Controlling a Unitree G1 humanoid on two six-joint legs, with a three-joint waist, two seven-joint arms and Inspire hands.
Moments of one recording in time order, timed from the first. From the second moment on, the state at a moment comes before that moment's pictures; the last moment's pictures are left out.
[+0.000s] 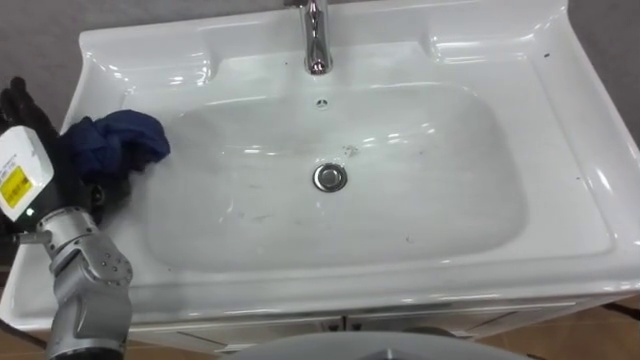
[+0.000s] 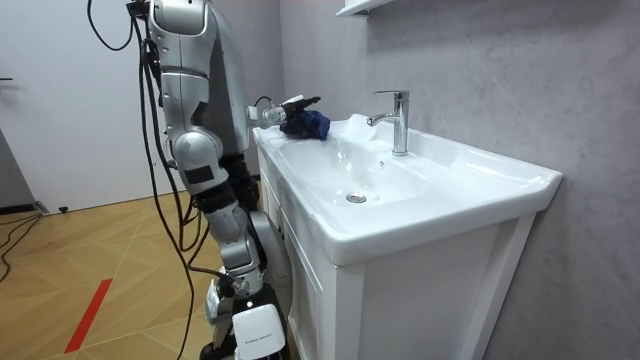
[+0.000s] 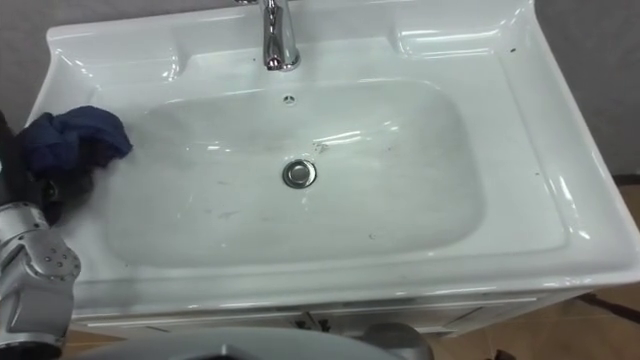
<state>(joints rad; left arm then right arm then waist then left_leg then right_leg) 0.20 0.26 0.21 0.14 0.70 0.13 0.52 0.18 -0.22 -0.08 1.16 0.04 0.10 -0.23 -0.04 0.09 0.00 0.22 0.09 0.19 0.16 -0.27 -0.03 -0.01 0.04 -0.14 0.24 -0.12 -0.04</state>
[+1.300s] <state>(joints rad) 0.20 0.26 0.21 0.03 0.44 0.10 0.54 0.16 -0.22 -0.08 1.17 0.08 0.06 -0.21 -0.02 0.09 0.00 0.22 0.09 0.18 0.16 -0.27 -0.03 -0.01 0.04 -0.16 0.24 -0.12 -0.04</state>
